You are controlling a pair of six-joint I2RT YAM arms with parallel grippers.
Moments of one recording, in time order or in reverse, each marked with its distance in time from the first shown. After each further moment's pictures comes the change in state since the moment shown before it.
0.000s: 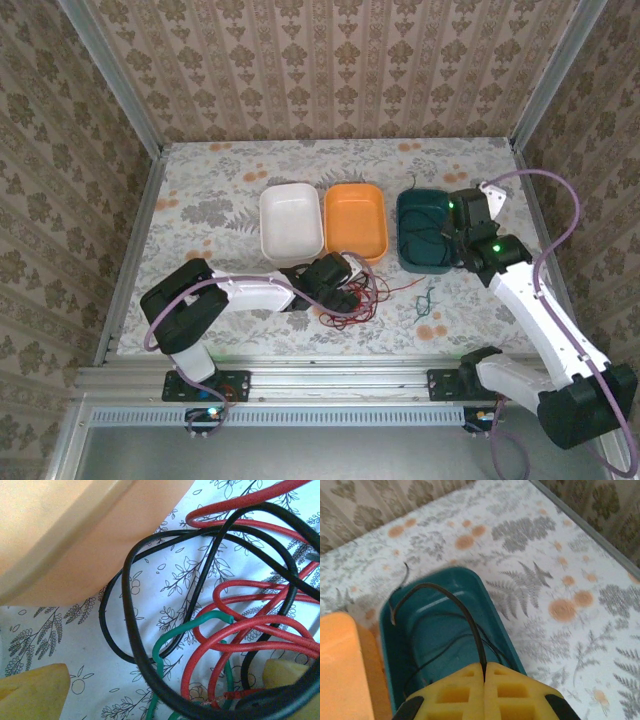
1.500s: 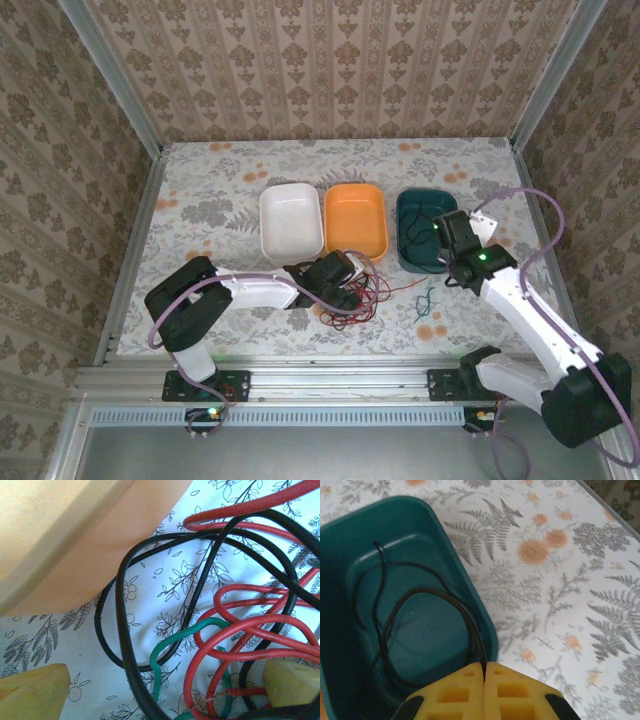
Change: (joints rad) left arm -0.001 0.027 0.043 -0.042 0.004 0.002; right arm 0.073 0.051 -0.105 -0.071 0.069 0.137
